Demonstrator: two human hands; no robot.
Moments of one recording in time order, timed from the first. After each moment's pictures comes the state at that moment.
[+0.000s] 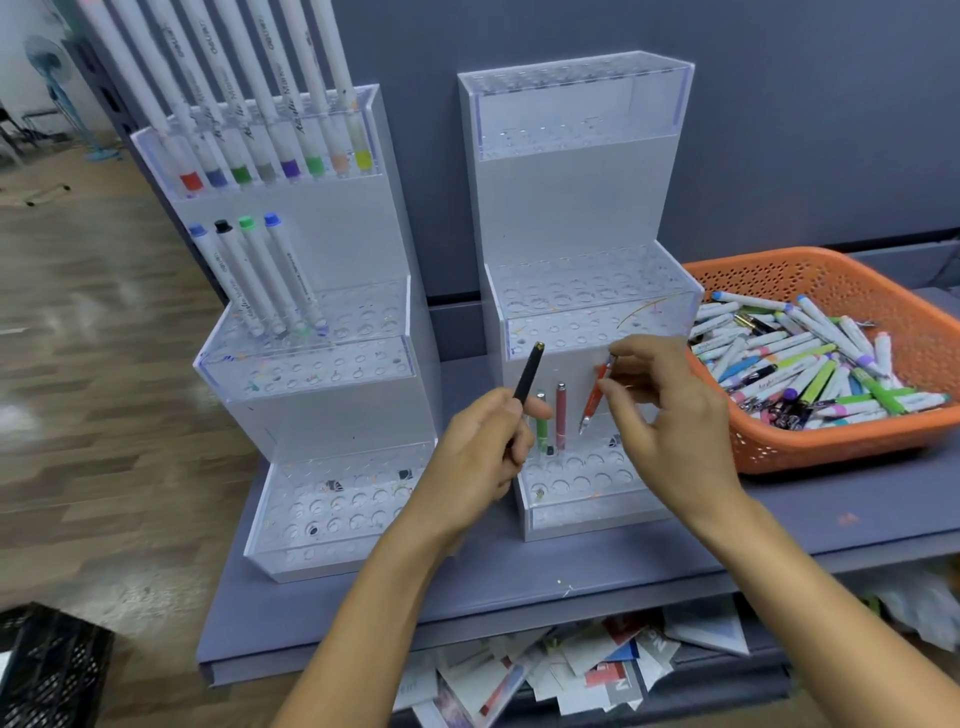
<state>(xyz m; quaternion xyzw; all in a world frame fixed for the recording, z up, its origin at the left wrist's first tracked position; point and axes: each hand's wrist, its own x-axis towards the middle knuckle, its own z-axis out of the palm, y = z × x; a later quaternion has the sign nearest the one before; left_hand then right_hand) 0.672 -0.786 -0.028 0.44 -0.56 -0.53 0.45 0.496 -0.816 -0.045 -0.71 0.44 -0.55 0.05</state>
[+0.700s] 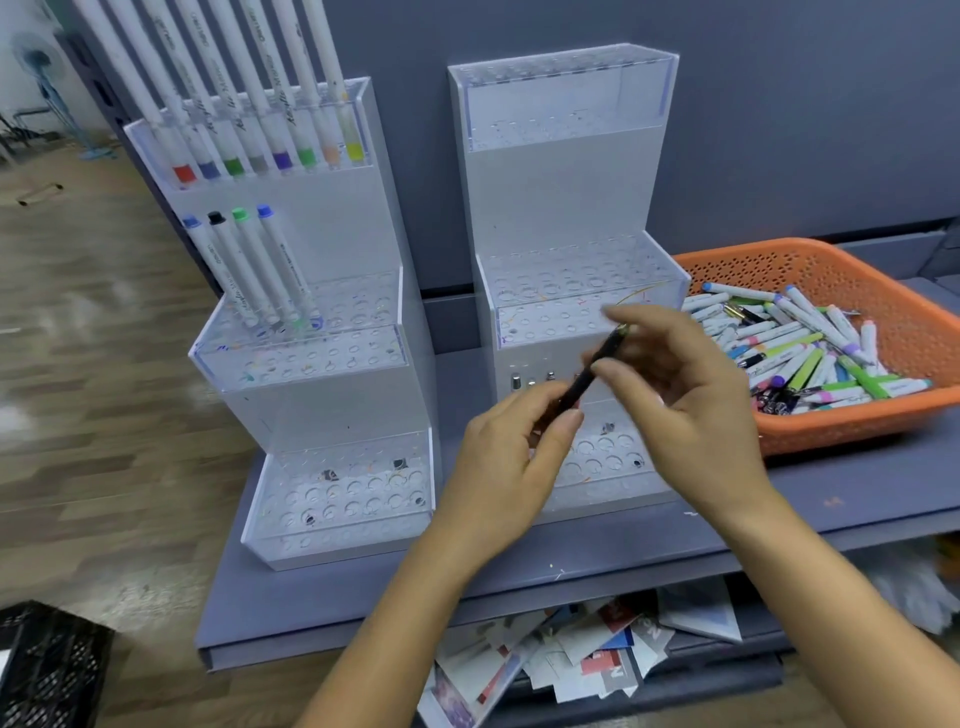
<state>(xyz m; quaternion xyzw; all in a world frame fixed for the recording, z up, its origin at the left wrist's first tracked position) 0.649 -0.775 -0.036 0.44 -0.73 -0.28 0.44 0.499 -0.789 -0.008 -0.67 0.36 -0.60 0.25</state>
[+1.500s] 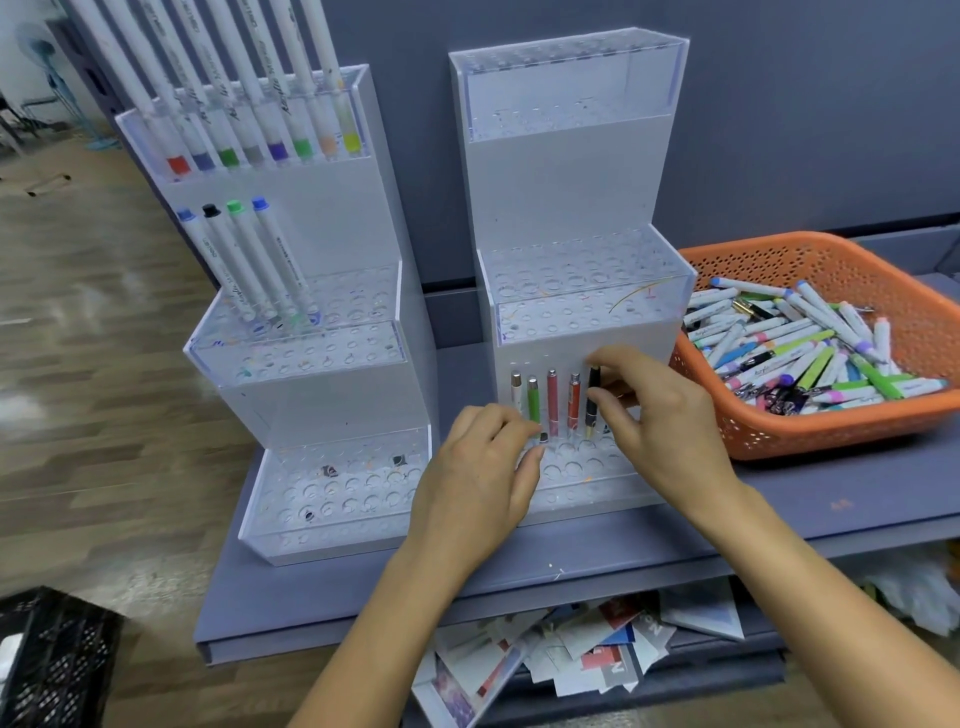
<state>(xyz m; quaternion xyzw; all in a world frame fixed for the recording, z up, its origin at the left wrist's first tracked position) 0.668 -0.783 -0.076 0.52 -0.79 0.00 0.31 0.481 -0.823 -0.062 -0.77 0.46 -0.44 0.02</state>
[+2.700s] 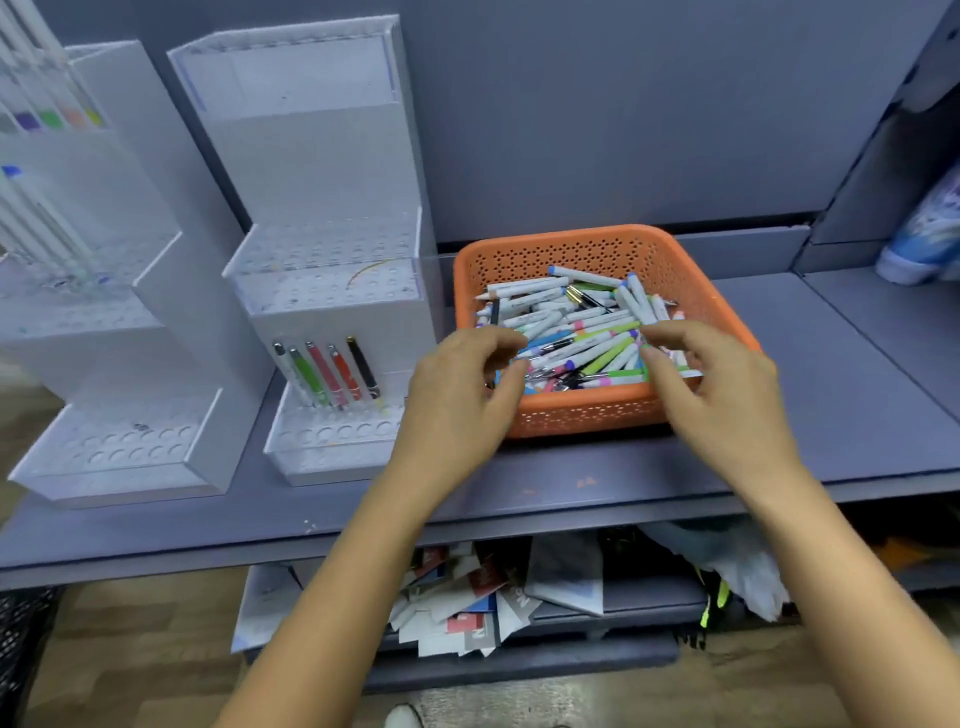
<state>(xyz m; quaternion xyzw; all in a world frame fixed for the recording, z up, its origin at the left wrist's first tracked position) 0.465 -0.786 -0.015 0.56 -0.70 -0.15 0.40 0.256 -0.804 -0.024 -0.70 0.58 -0.41 0.10</state>
